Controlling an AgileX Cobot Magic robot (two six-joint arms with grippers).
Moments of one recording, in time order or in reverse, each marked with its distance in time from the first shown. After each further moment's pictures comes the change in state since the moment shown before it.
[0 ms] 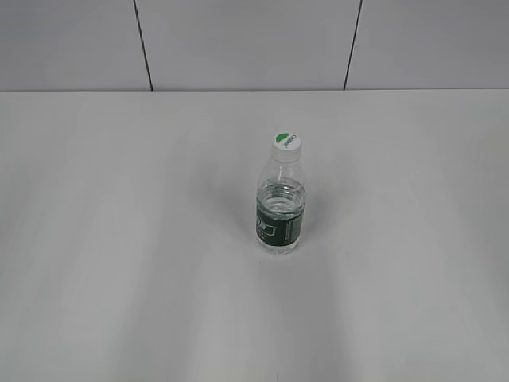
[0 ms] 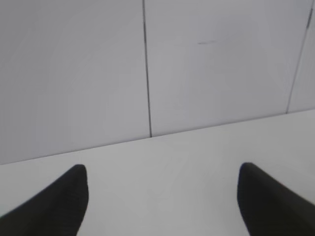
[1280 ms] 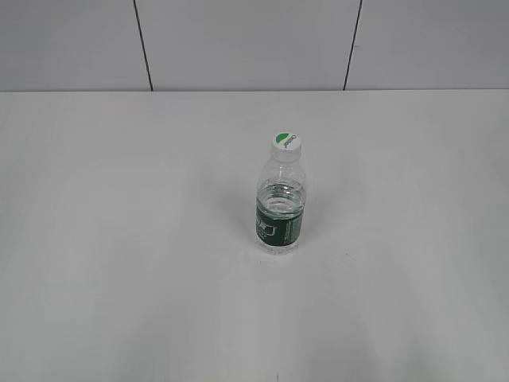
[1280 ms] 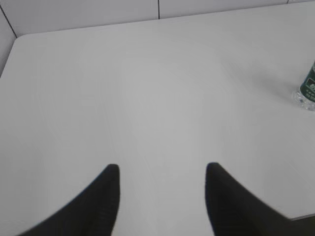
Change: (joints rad) left arm 0.116 -0.664 -0.191 0.020 1.235 -0.040; right arm 0.000 -0.341 0.003 -0.079 0.729 0.074
